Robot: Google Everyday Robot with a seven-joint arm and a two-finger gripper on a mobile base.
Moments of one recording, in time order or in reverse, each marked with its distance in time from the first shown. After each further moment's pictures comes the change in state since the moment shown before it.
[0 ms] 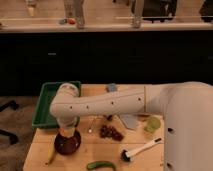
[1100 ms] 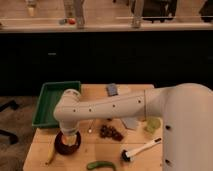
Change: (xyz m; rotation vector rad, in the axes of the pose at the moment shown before) arm -0.003 0.032 0.025 -0.094 -0.037 0.053
